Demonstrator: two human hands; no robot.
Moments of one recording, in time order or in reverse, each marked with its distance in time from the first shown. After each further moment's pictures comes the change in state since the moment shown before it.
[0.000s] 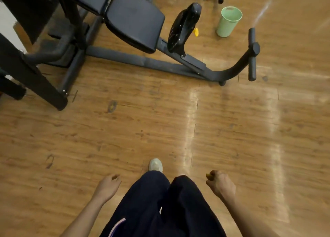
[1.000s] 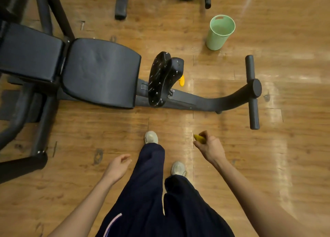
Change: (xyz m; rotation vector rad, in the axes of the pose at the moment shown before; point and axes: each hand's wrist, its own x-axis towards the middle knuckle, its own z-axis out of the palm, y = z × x) left_hand 0.245 0.478 -0.173 0.075 -0.039 0.094; right_hand 0.338 -0.232 -0.376 0.378 0.169 -0.135
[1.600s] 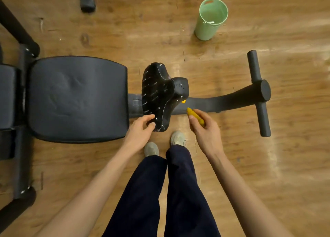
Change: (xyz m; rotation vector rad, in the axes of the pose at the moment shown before) left_hand 0.162 0.213 -0.081 -0.025 -0.103 0.425; right_hand 0.137 -0.144 -0.013 0.612 0.259 -0.012
